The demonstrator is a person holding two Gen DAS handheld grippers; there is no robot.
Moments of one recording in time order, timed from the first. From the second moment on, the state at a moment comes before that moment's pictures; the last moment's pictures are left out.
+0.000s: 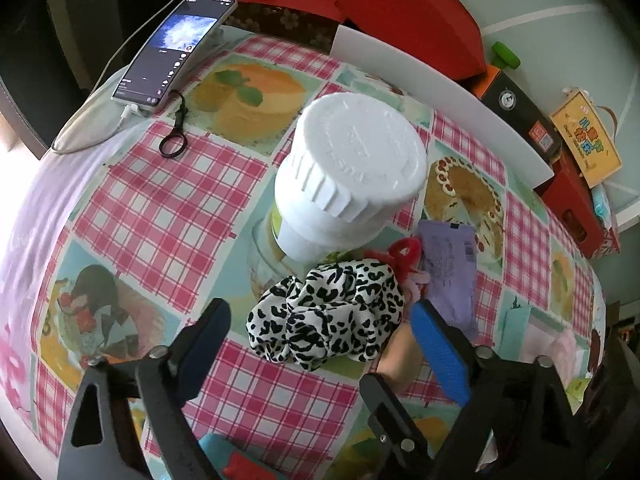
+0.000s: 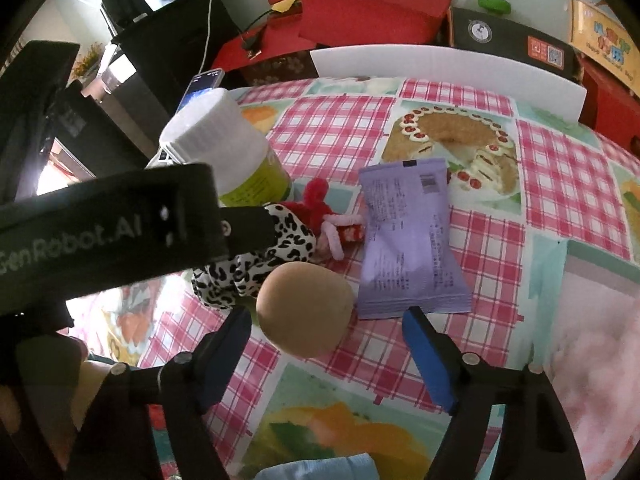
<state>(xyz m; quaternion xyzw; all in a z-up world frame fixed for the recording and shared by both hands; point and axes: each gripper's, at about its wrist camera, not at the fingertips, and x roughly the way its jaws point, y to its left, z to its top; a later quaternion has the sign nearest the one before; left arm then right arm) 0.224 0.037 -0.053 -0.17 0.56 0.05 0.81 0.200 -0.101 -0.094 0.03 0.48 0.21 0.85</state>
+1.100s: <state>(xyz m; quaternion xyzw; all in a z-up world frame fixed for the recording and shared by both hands) 0.239 -0.016 -0.080 -0.08 0.59 0.03 0.81 0.192 -0.118 -0.089 0.04 0.49 0.20 0.85</state>
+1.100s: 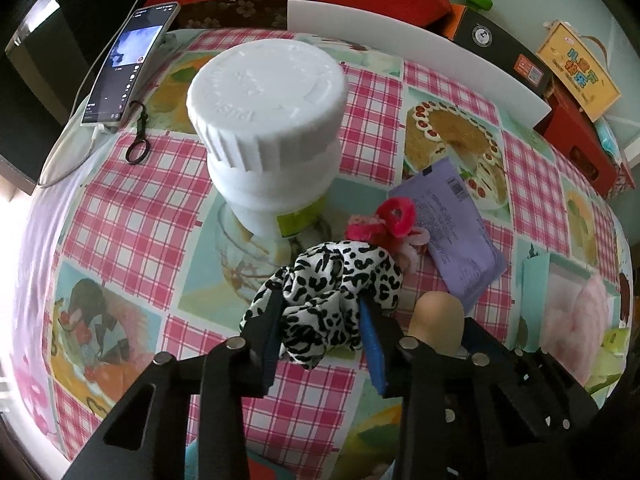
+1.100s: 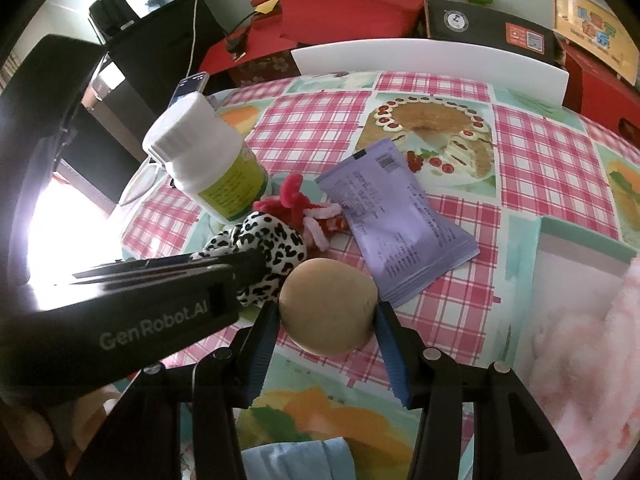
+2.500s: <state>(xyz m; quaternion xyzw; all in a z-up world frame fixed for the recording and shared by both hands) 0.178 -0.002 -0.002 -0.08 0.50 0.00 0.86 0.148 -0.165 -0.030 0.04 0.43 0.15 0.89</state>
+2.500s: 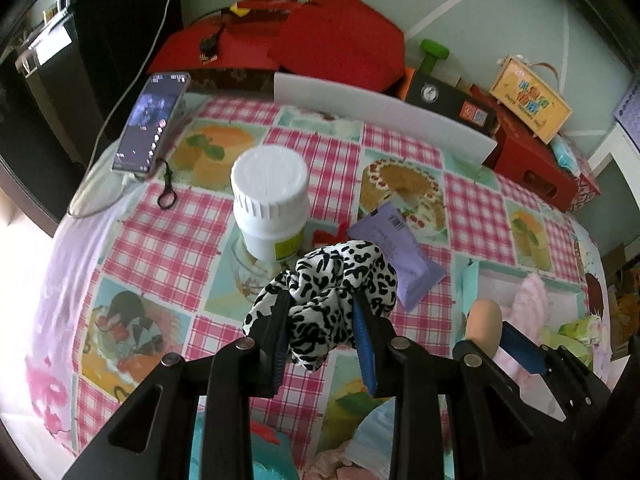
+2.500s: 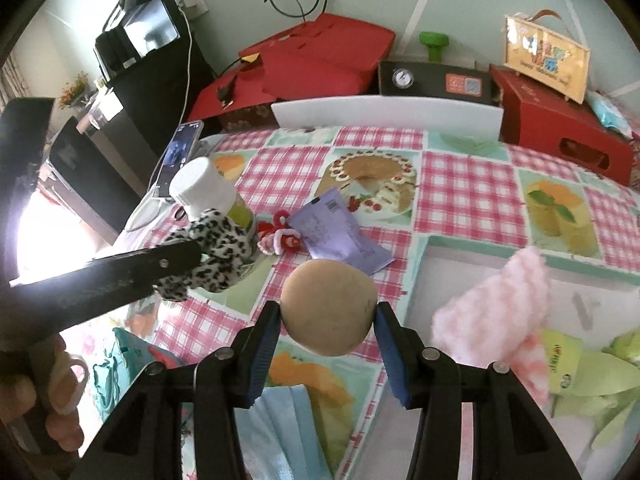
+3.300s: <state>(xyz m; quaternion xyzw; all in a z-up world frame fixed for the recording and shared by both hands) 0.166 -0.070 0.027 -0.04 0.45 -0.08 0.89 0.132 -0.278 0.001 0.10 0.39 0.03 0.91</state>
